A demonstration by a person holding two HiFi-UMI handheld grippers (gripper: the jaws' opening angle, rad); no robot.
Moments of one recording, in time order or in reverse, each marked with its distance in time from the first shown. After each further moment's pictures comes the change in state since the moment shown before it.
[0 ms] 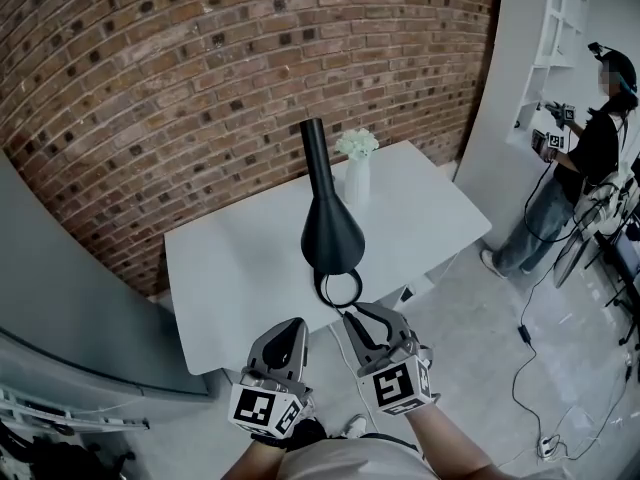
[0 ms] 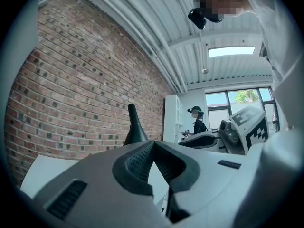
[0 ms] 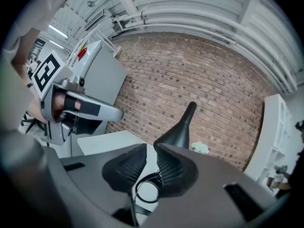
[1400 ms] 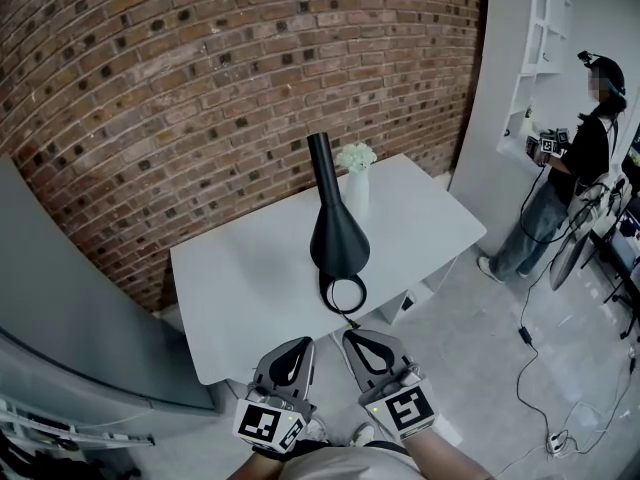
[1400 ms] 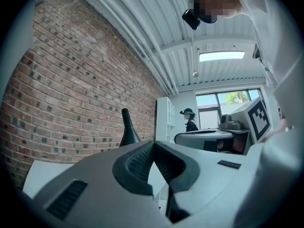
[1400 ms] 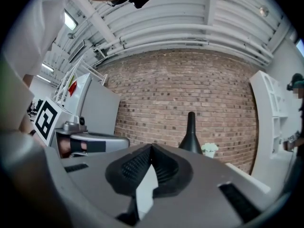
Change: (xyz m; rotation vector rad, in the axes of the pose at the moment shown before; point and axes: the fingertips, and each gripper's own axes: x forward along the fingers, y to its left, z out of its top) left arm -0.045 -0.013 0.013 0.027 -0.016 -0.104; right arm -0.042 0.041 0.062 0.307 -0.231 -0.016
